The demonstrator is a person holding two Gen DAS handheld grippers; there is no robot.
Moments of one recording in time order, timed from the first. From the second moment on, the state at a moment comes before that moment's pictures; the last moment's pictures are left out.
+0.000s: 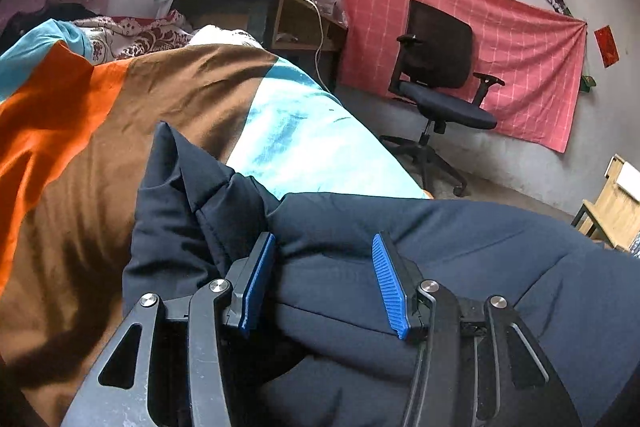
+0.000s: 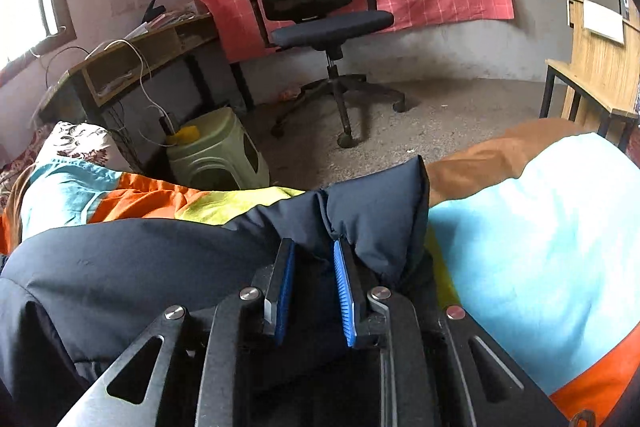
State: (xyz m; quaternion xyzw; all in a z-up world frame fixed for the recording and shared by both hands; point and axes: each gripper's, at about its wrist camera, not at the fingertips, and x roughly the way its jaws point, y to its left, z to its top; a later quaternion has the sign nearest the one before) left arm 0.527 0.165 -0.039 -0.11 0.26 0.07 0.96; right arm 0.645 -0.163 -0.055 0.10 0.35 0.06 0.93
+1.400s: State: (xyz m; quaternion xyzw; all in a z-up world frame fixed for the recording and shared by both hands) left arm 0.485 0.061 -0.060 0.05 0.32 -0.13 0.94; right arm 0.559 -0.052 -0.065 -0.06 0.32 0.23 0.92
